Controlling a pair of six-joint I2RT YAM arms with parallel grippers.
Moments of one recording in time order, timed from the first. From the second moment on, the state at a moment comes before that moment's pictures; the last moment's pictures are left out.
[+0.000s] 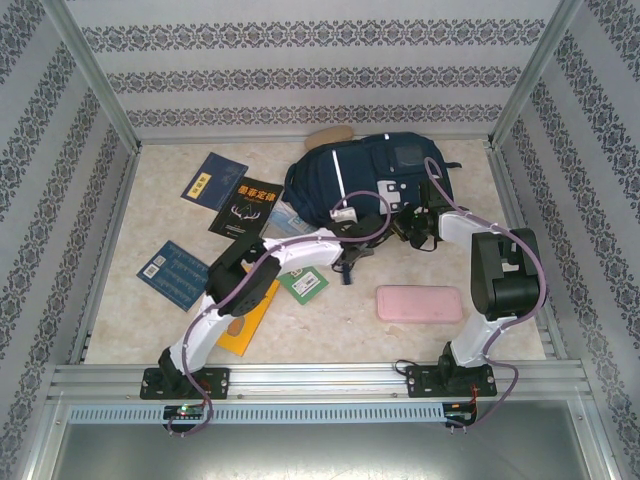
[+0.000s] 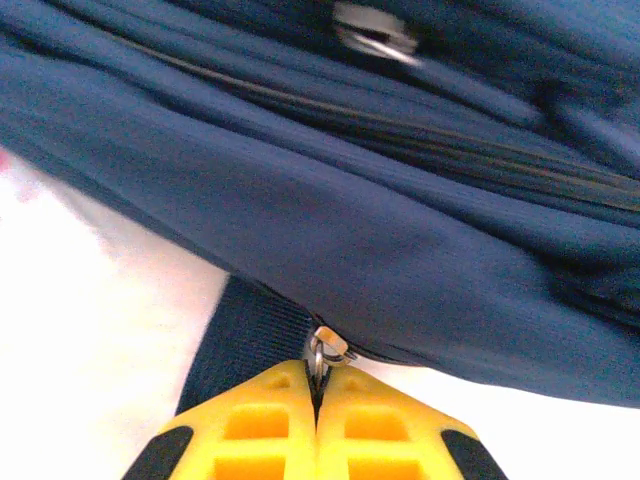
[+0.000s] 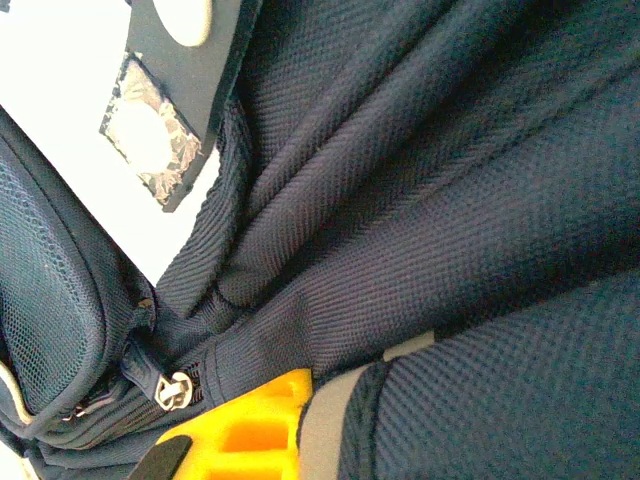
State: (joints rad) left arm -0.88 2.25 1.67 -0.51 -0.37 -1.09; right arm 0.07 1.74 0.98 -0.28 -0.35 0.92
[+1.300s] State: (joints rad) left arm -0.59 1.98 1.36 -0.45 -0.06 -0.62; right arm 0.00 1.68 0.97 -0.34 -0.41 0.80
